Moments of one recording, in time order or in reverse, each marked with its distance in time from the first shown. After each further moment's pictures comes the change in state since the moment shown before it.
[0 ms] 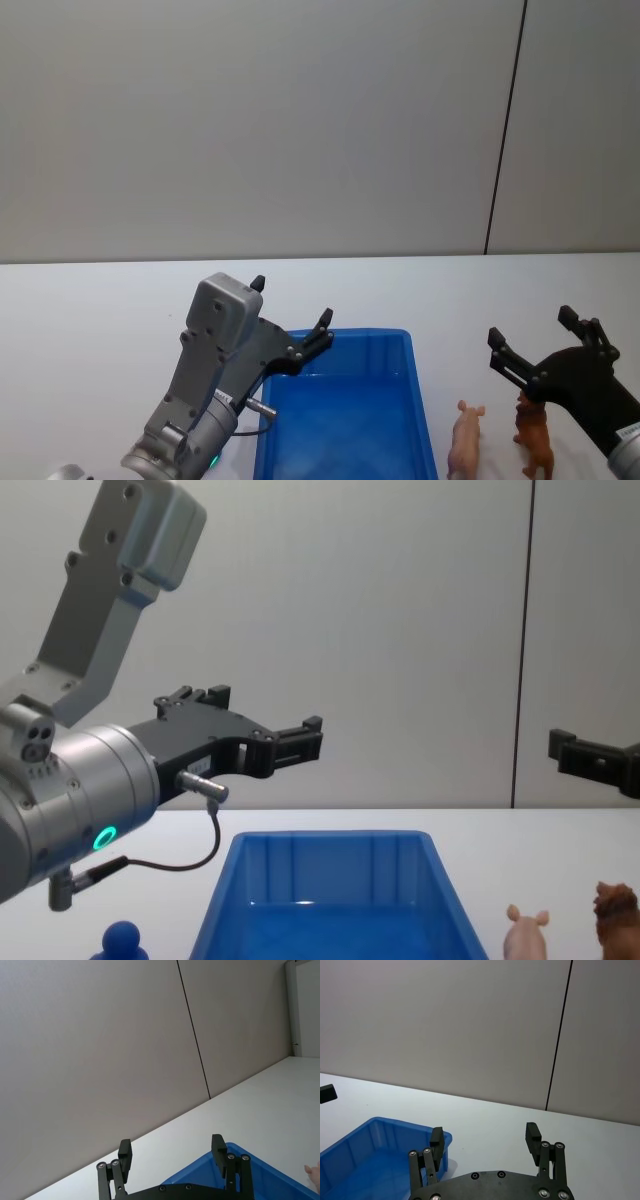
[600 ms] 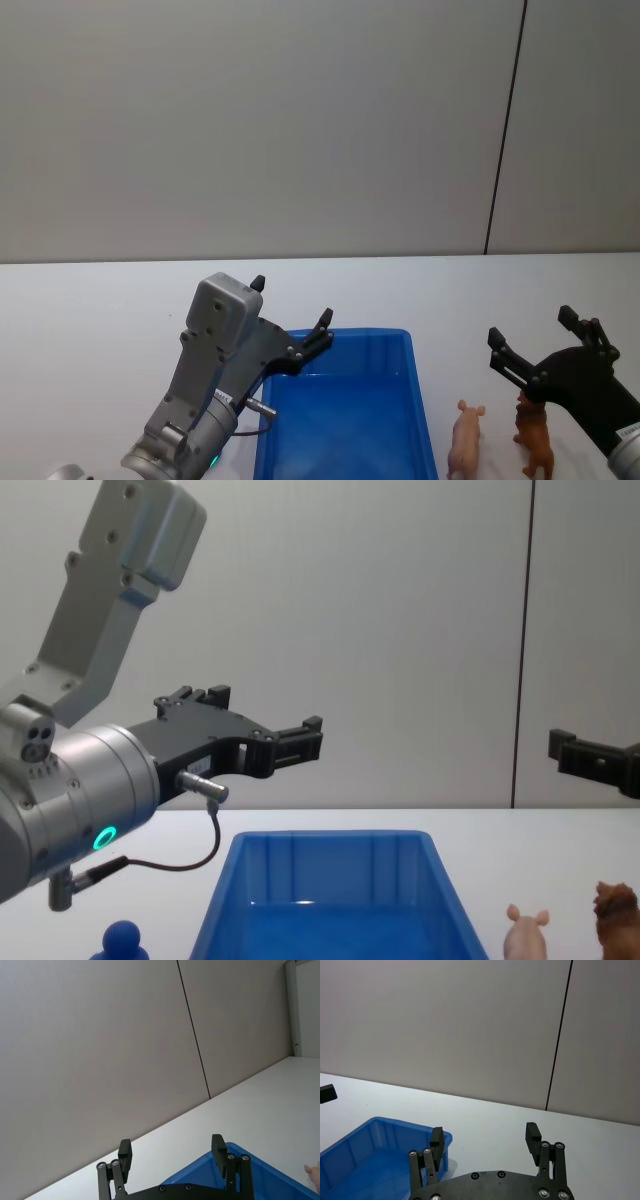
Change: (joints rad) left arm 0.000 0.000 0.000 0.000 0.000 0.000 0.000; right arm 0.000 0.000 0.000 0.000 0.000 0.000 0.000
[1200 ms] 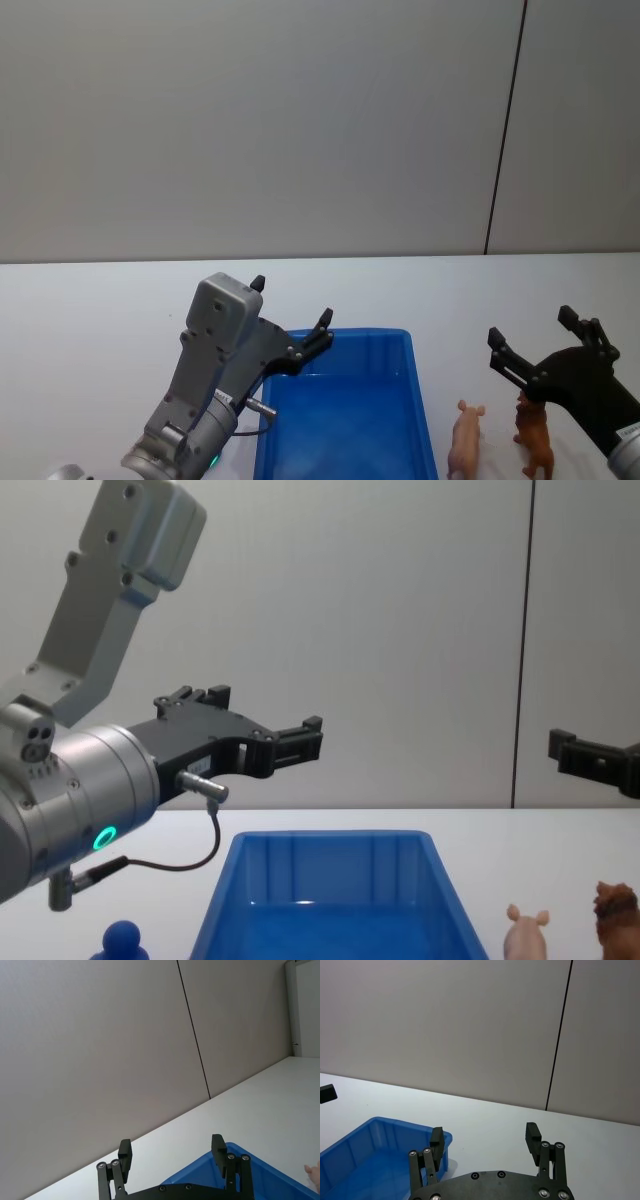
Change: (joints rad) left arm 0.000 0.000 0.000 0.000 0.000 0.000 0.000; right arm 0.000 0.000 0.000 0.000 0.000 0.000 0.000
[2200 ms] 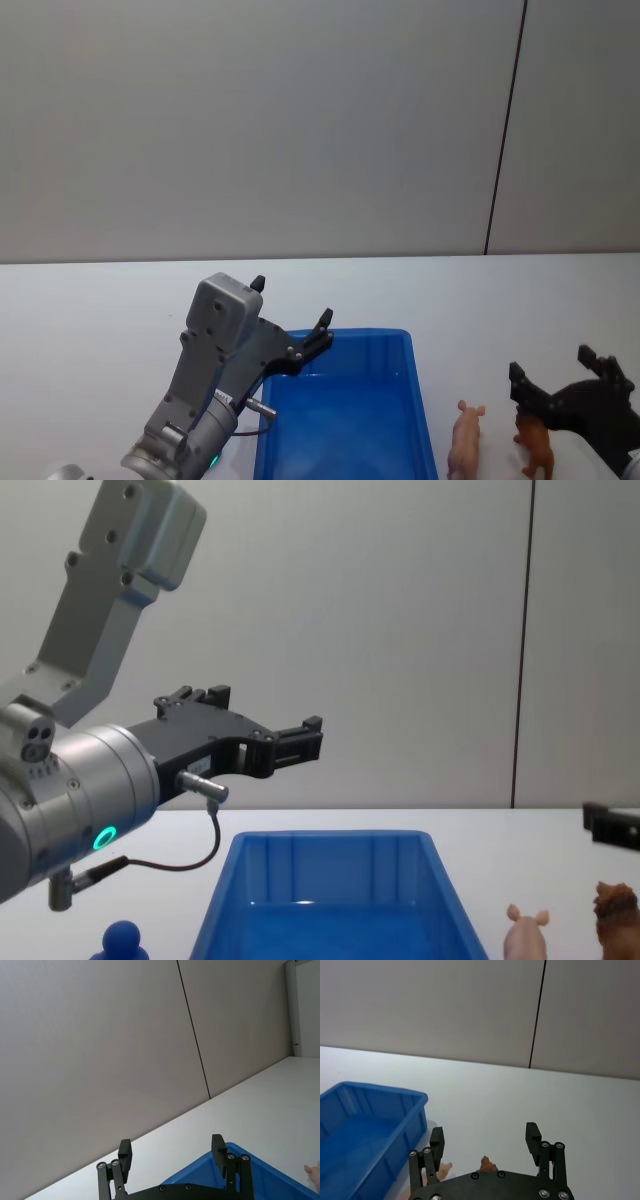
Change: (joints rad) left arm 0.000 0.000 0.000 0.000 0.000 0.000 0.000; right arm -0.015 0.011 0.019 0.020 0.026 0.131 -0.045
